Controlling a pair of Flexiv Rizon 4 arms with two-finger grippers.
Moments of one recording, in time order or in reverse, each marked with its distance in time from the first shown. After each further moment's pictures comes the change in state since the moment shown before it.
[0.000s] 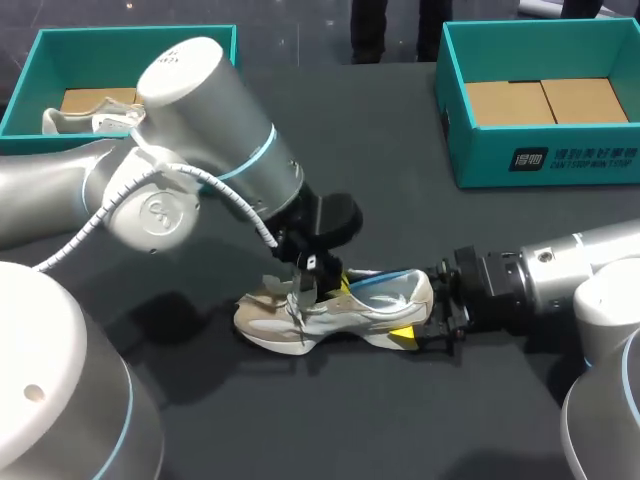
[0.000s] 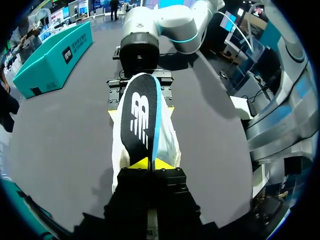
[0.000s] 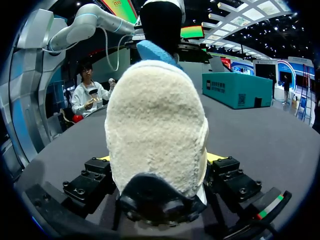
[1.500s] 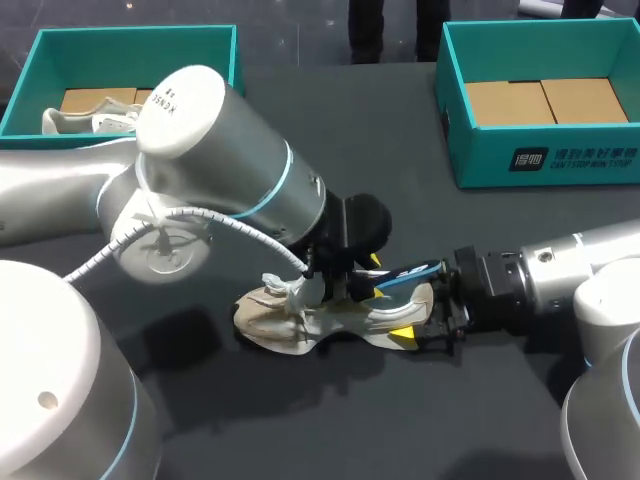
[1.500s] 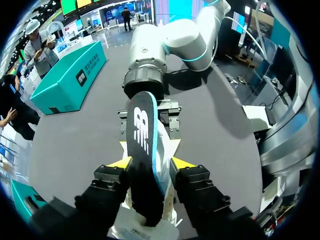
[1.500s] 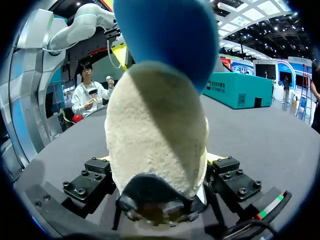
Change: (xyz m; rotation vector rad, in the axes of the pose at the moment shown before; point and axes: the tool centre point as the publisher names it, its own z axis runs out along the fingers) left arm 0.008 -0.051 -0.007 0.070 -0.213 0.026; right arm 0.000 0.000 0.000 0.000 0.000 0.000
